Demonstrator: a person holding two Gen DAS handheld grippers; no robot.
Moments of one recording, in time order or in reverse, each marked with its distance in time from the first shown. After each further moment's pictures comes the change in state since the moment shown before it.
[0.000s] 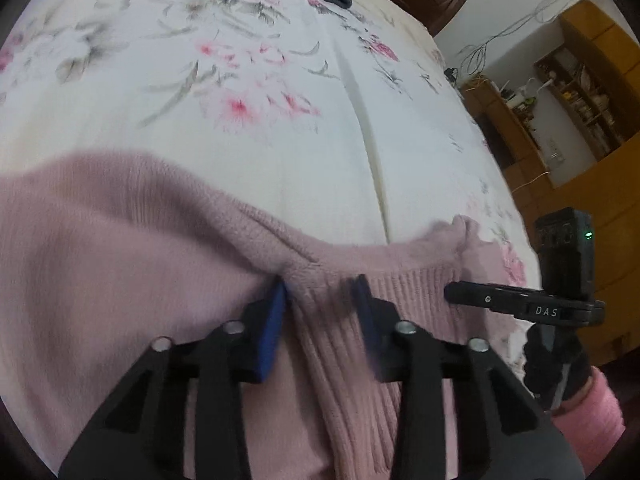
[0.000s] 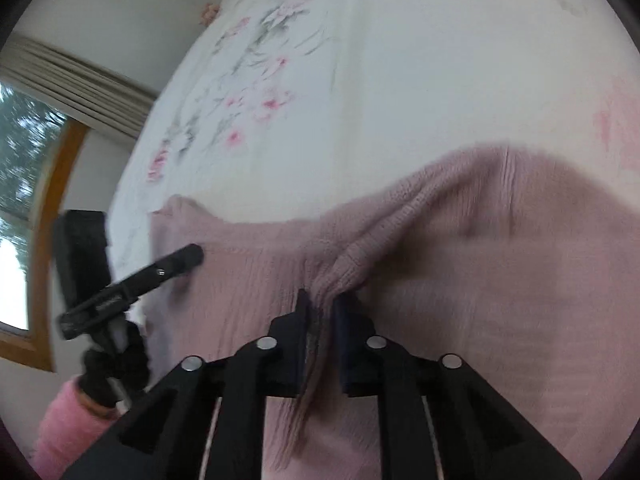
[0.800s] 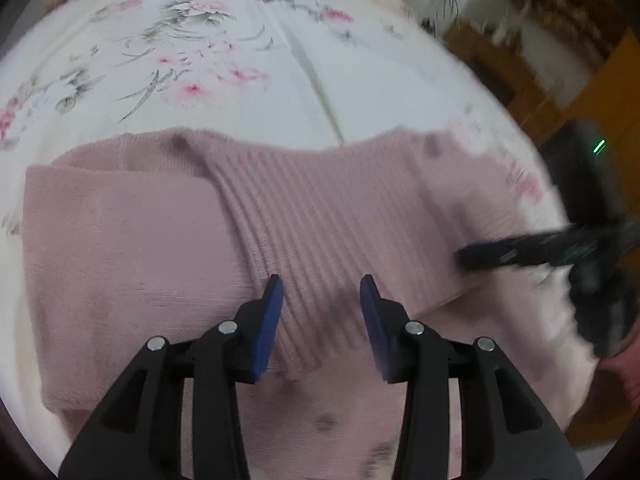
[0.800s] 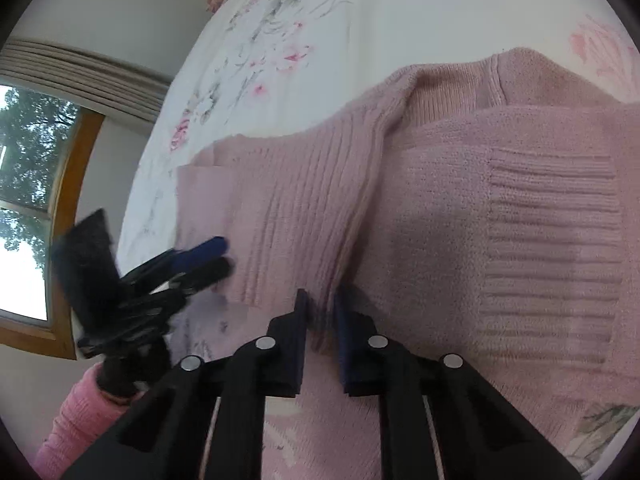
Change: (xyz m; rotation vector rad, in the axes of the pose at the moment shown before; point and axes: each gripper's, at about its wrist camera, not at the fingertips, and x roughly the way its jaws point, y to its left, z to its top) left arm -0.018 -0.051 -0.065 0.245 0.066 0.124; right arm -0.017 0.012 -0.066 0.037 0.100 0.107
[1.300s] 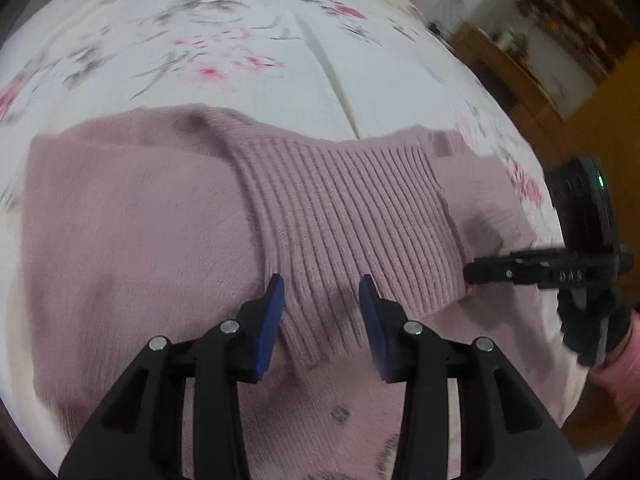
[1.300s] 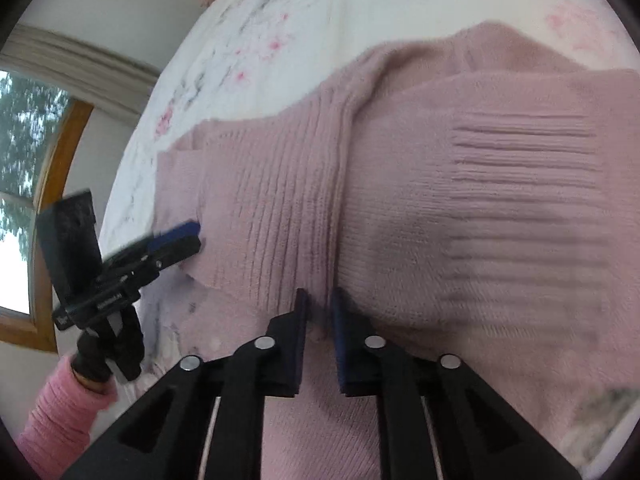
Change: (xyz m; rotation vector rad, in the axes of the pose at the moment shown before) left arm -0.016 0.017 -0.012 -0.127 -0.005 -0.022; right arm 0.001 -0.009 -0.019 0.007 -0.023 -0.068
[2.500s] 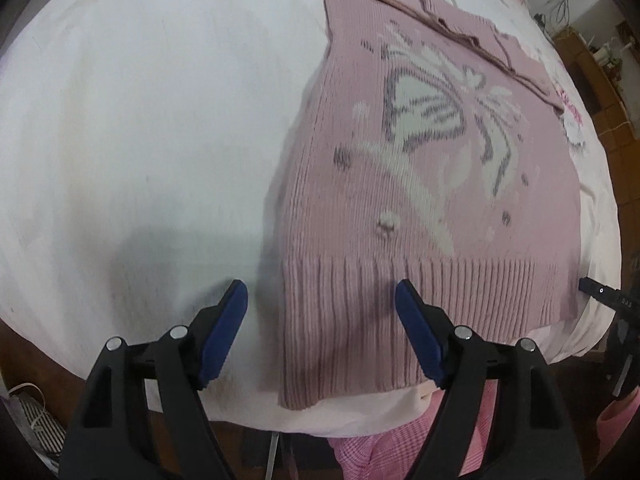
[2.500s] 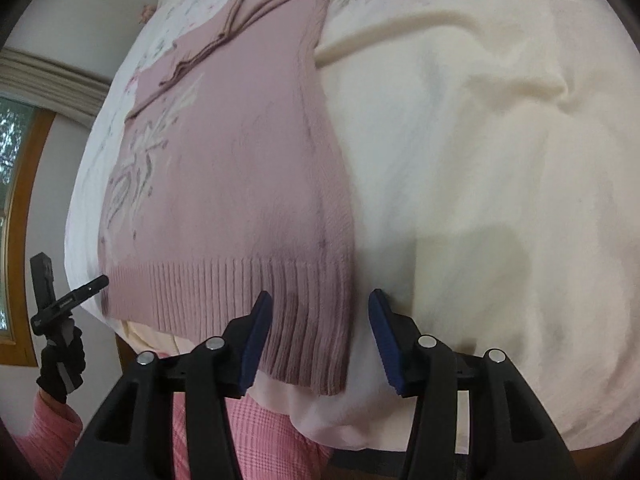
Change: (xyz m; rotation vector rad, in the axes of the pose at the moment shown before) left arm -0.167 0.028 -0.295 -0.241 0.197 0.274; right arm -0.101 -0.028 -0.332 0.186 -0.014 -0.172
